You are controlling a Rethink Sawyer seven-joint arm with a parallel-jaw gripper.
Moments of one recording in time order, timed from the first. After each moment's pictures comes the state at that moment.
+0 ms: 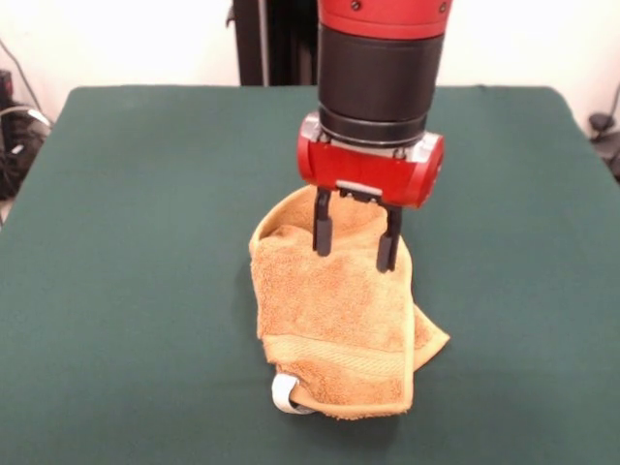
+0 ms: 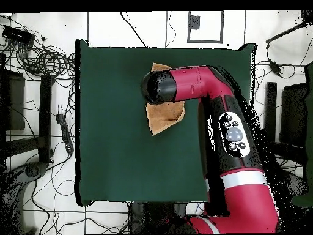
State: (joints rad) arm -0.35 -0.51 0.40 1.24 -0.53 0.78 2.33
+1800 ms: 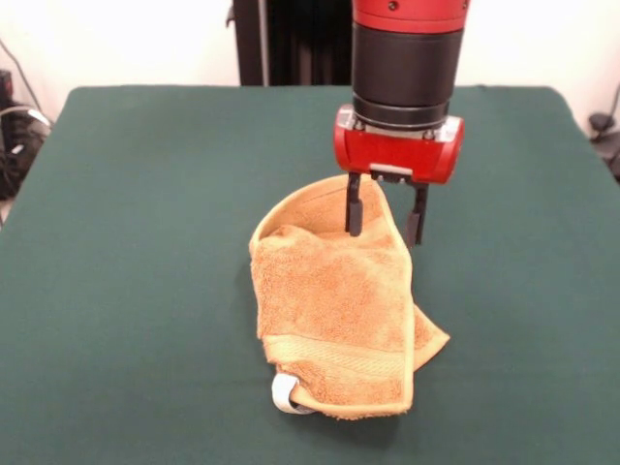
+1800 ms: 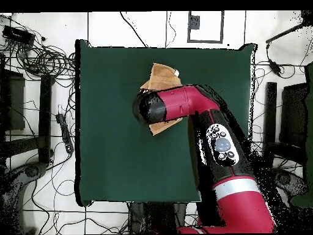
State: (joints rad) arm -0.33 -0.56 0.37 1.43 -0.54 0.61 2.33
